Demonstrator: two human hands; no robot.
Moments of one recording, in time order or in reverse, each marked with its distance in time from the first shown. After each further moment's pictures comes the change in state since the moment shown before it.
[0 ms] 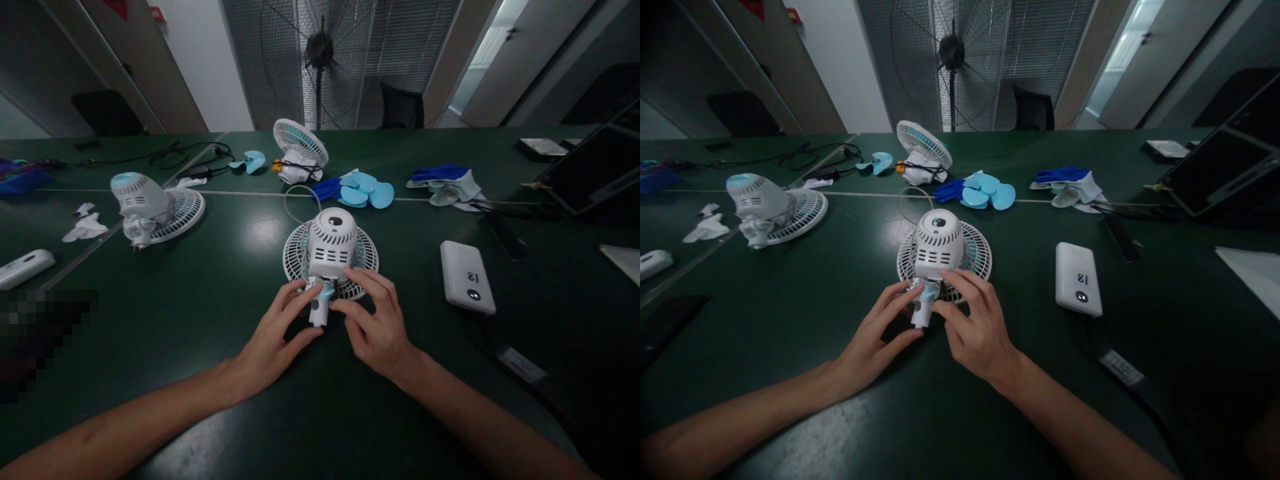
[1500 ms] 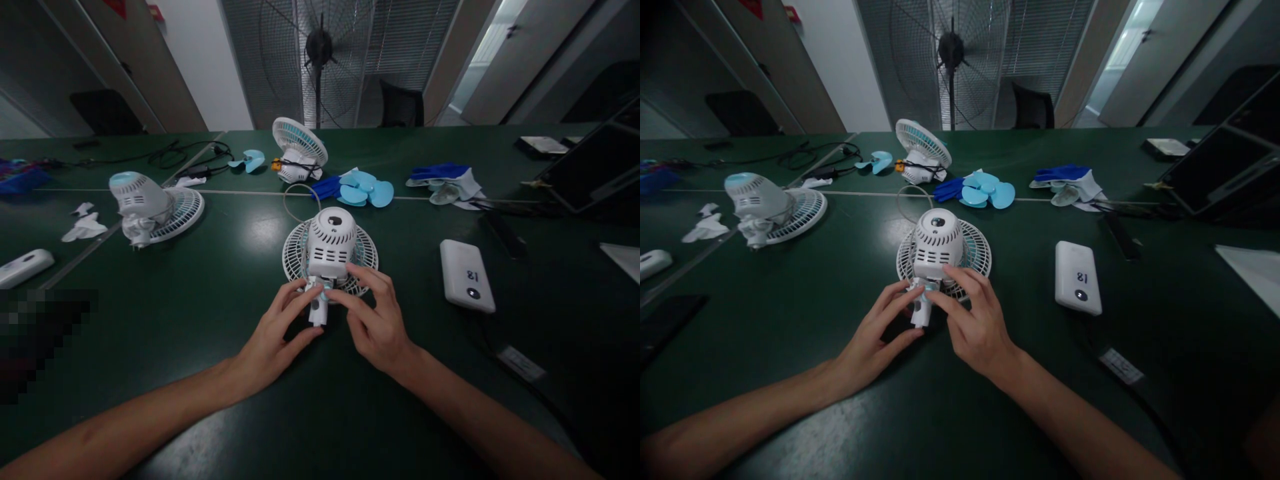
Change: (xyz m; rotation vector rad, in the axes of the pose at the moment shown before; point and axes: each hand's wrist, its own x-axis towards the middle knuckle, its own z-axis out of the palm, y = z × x) left_hand 0.001 0.002 0.000 0.003 -0.018 0.000; right_hand -0.002 0.001 0.000 0.058 0.005 0.018
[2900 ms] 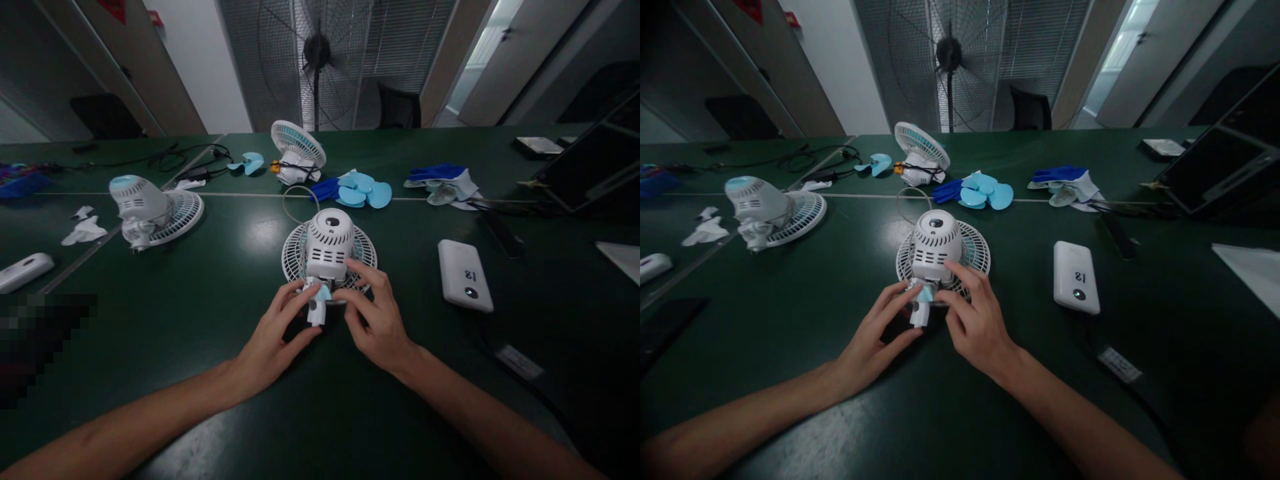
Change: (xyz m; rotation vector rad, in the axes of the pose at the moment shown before) left_hand 0.000 0.001 0.000 0.014 0.025 0.001; right_hand 0.000 0.004 0.005 0.039 -0.008 0.088
